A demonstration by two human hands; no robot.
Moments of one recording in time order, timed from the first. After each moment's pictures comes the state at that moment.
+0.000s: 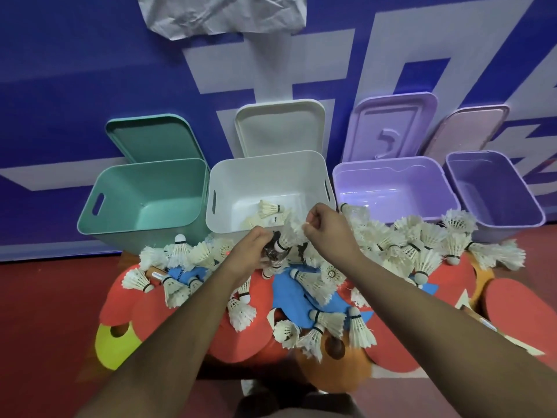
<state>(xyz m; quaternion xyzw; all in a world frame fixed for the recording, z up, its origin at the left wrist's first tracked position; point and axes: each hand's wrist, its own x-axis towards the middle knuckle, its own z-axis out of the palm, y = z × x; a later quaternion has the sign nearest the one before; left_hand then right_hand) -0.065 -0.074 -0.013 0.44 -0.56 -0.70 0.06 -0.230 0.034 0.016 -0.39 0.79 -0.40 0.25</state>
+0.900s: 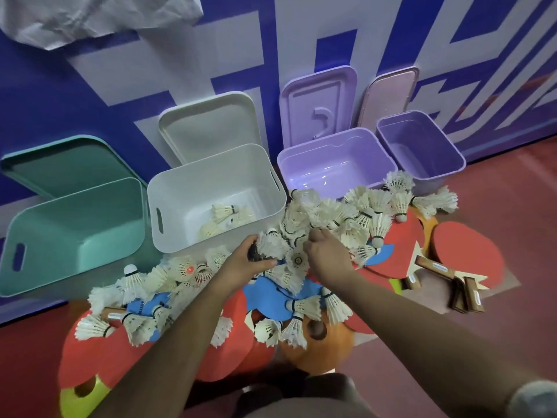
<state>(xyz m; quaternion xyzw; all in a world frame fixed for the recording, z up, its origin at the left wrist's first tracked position) -0.100 -0.047 -0.041 0.37 -0.70 -0.61 -0.06 -0.243 0.115 -0.061 -0.48 0.87 -0.05 0.09</state>
